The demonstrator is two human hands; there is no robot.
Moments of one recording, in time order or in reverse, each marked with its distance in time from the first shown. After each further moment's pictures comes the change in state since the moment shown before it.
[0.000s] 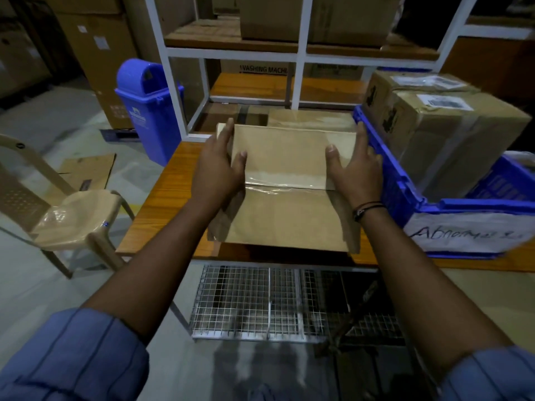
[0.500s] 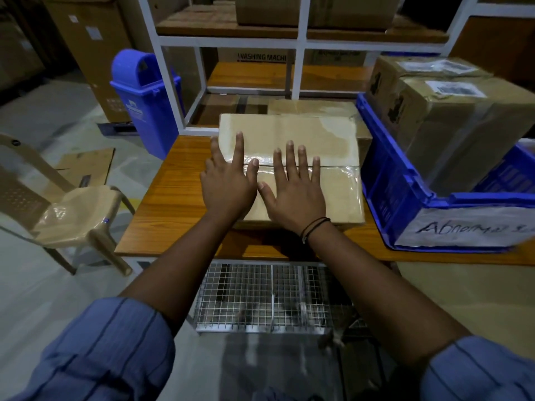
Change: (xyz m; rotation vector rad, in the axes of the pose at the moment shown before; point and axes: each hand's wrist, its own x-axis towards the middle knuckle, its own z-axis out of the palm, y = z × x) left_hand -0.014 -0.017 0.057 0.458 -0.018 -0.082; right_hand -0.059 -0.043 0.087 -0.456 -0.241 -0.405
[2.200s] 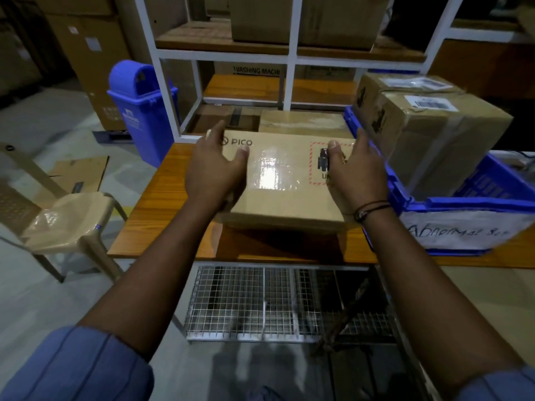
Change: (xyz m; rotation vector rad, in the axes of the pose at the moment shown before) left_hand 0.001 0.018 -0.081 -0.453 0.052 -0.074; right_hand -0.006 0.091 -0.102 0.424 0.218 0.442
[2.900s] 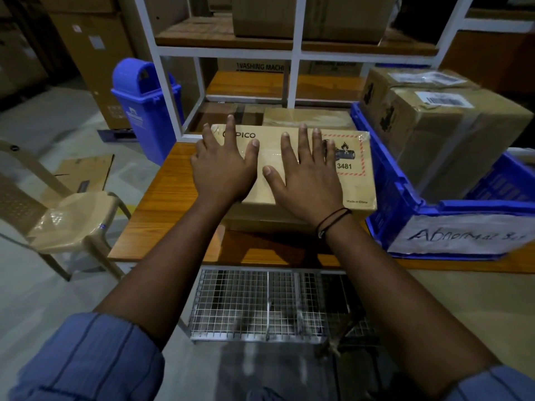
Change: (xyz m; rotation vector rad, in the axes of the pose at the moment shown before) left_hand 0.015 0.005 0.029 0.425 -0.077 -0.005; right_hand -0.027 -0.058 0.045 -0.473 -0.253 -0.405
